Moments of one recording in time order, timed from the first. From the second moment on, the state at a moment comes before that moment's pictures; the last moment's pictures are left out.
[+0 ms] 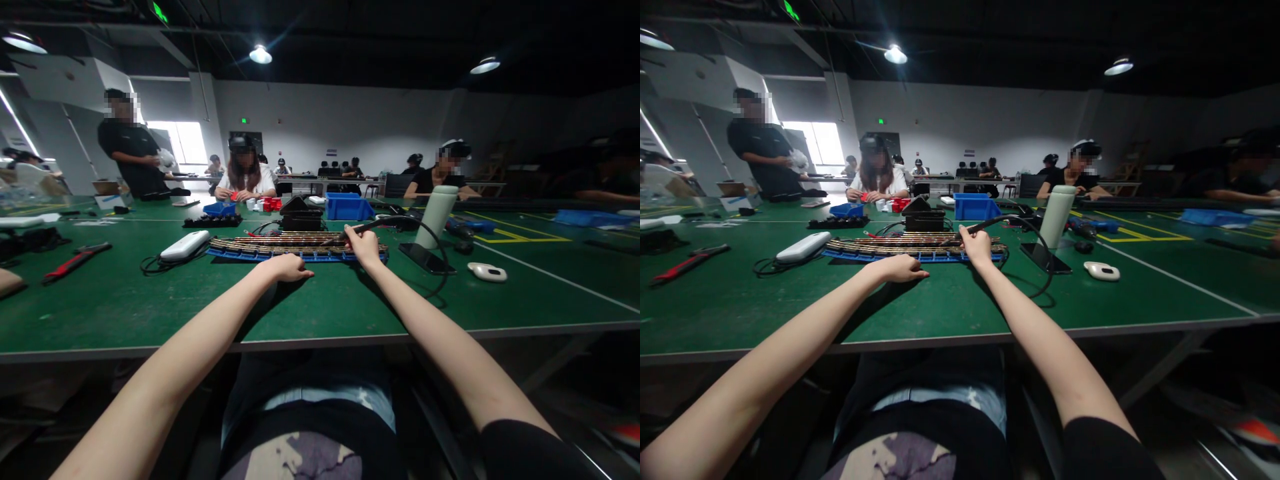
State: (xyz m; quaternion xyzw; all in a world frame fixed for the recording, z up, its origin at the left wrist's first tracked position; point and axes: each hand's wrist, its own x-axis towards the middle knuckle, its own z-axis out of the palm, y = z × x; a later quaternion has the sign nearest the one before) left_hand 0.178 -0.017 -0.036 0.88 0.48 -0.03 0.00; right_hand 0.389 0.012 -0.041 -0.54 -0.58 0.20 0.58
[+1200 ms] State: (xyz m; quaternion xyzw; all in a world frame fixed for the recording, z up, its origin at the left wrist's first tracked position) left_hand 0.183 -0.021 -0.036 0.87 0.49 -0.07 -0.02; right_hand 0.391 0.019 -0.047 -0.53 -0.53 0.23 0.61
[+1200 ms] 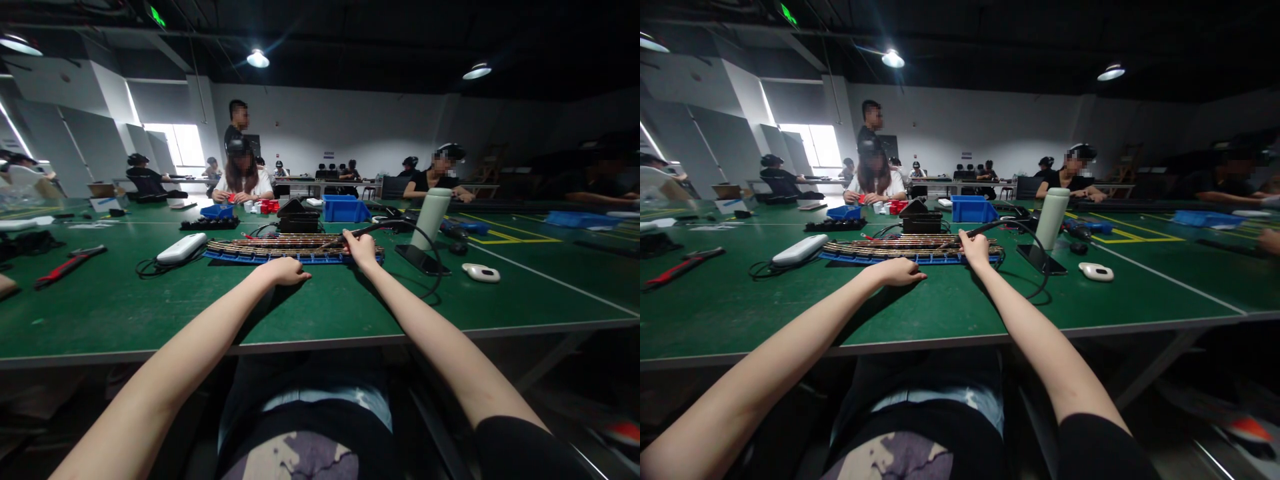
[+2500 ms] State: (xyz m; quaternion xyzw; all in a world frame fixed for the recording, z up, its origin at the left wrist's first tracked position) left_hand 0.186 -0.025 -0.036 0.87 0.49 -0.07 -0.03; right_hand 0.392 0.022 -0.046 -0.54 -0.48 0.31 0.62
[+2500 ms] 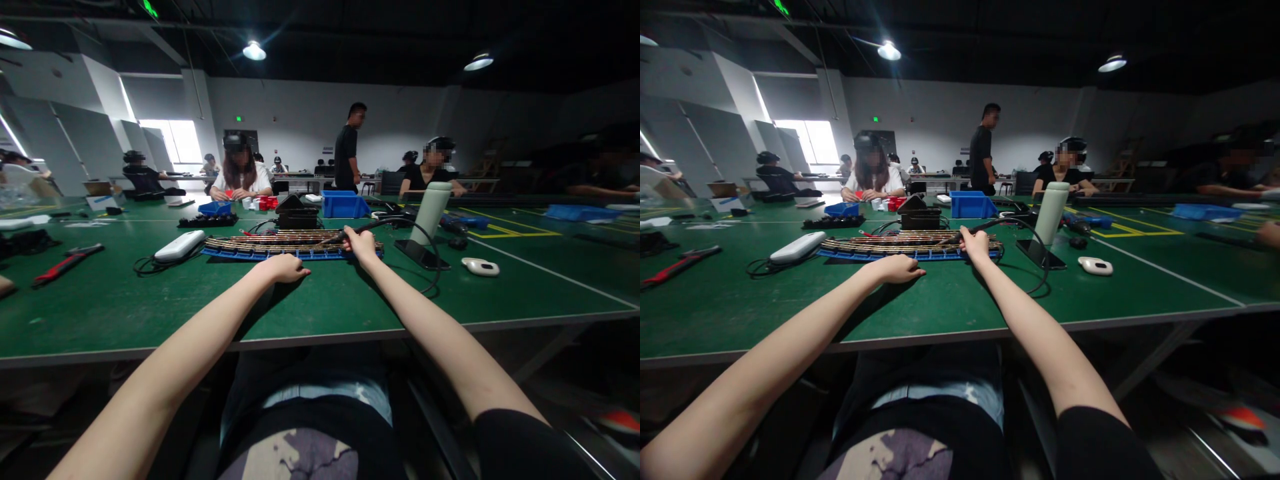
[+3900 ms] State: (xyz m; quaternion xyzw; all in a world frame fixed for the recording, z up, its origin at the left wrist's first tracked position) left_hand 0.185 -0.025 -0.037 0.87 0.49 -0.07 -0.03; right_hand 0.401 0.026 -0.045 -0.59 -0.43 0.28 0.63
